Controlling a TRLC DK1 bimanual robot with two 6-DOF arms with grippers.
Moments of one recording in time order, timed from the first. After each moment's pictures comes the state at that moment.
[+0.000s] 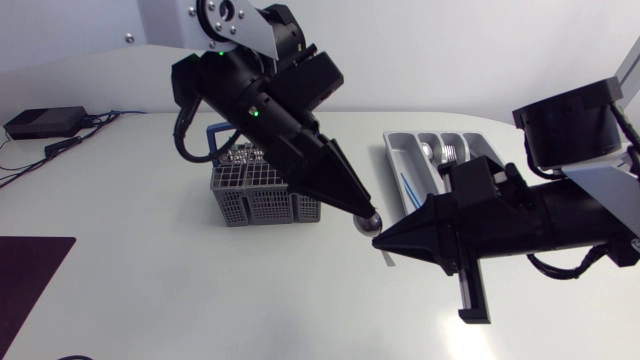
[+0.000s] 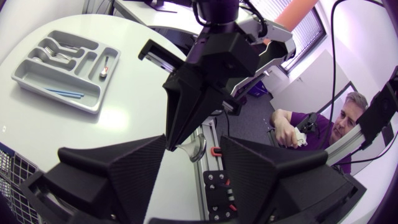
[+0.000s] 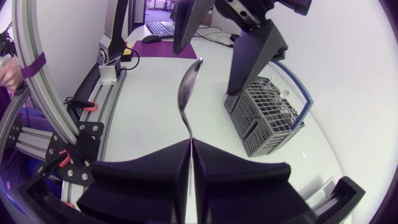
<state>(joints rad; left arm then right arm) -0.61 1.88 1.77 -1.30 1.03 0.75 0.43 1.06 0.76 -0.50 -0.70 -0.76</state>
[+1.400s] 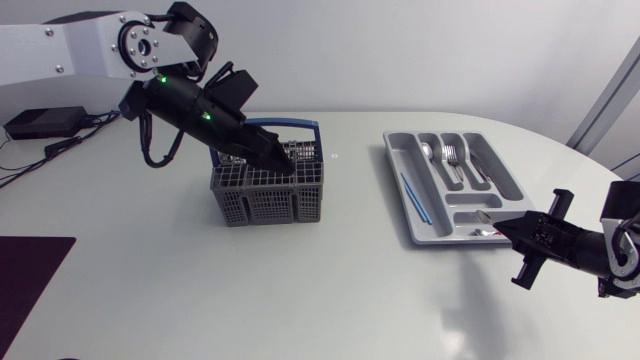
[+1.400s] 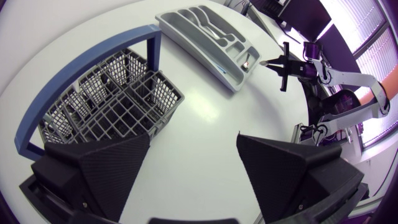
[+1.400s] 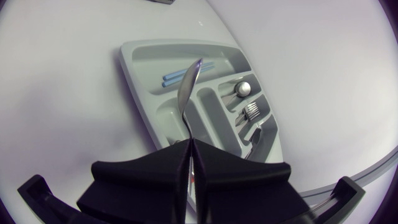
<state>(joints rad) -0.34 1.76 1.50 -0.84 0.55 0.29 -0.42 1.46 0.45 0.23 -0.53 -1.39</state>
